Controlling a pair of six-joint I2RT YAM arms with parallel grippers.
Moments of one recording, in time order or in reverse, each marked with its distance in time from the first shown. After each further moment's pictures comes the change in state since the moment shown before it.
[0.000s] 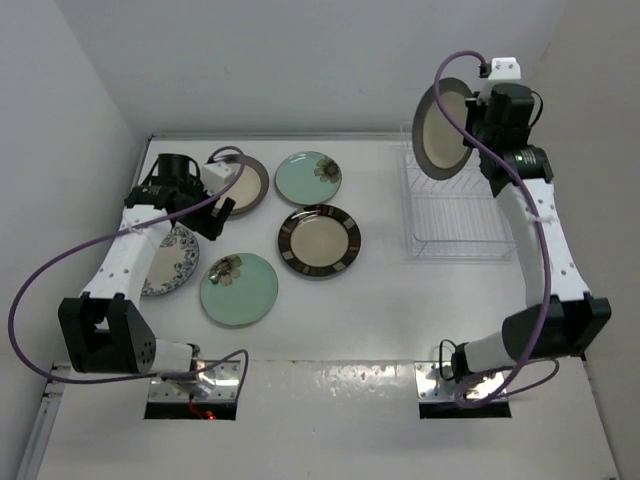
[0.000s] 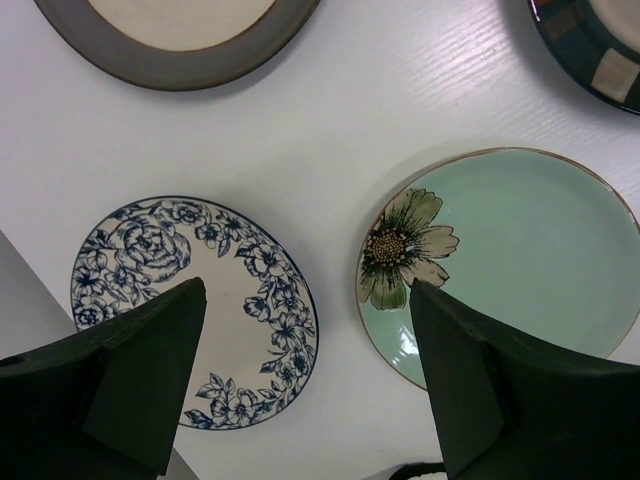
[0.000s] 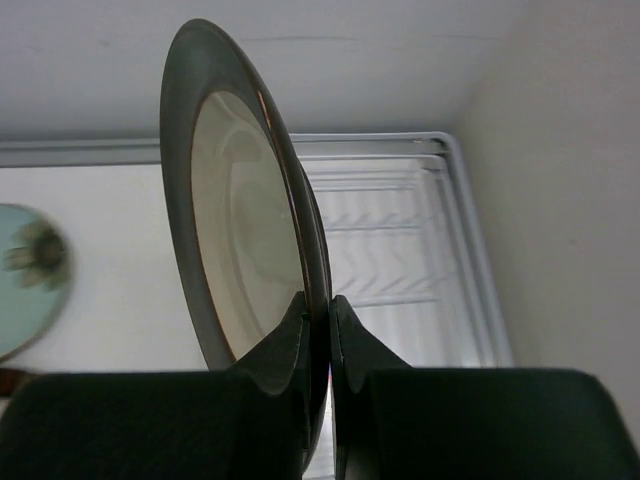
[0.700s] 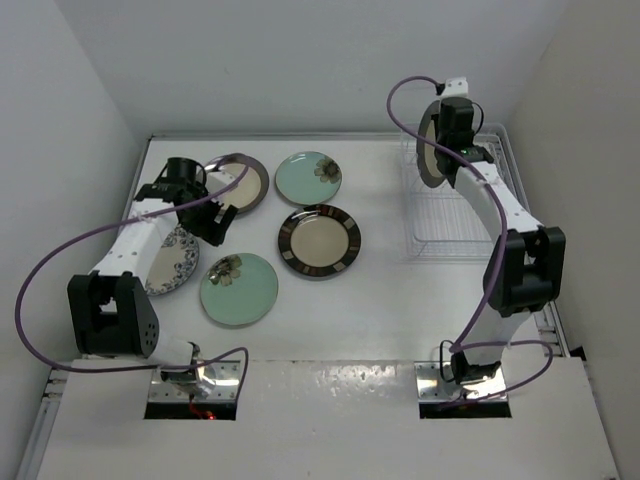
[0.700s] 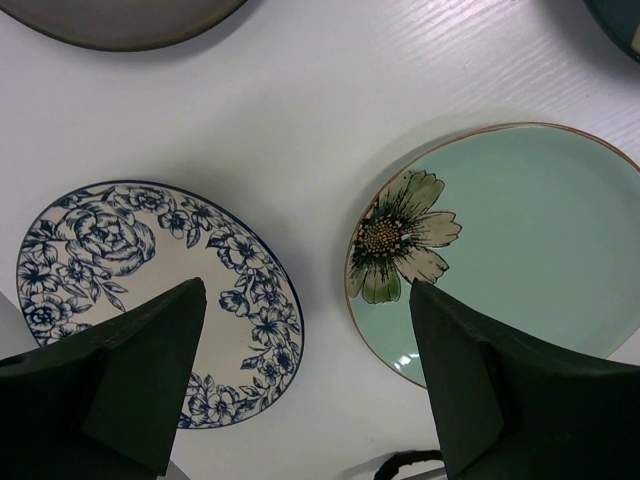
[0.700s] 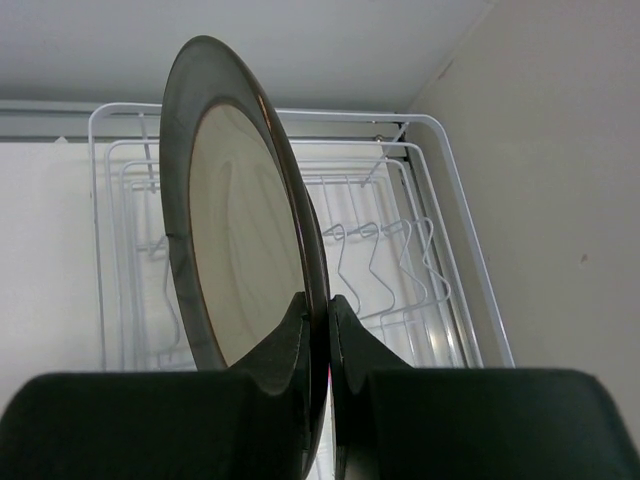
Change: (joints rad) left arm 0.008 0.104 -0.018 -0.004 -0.015 -0.004; right arm 0.051 0.327 -0.097 0.347 0.281 -0.159
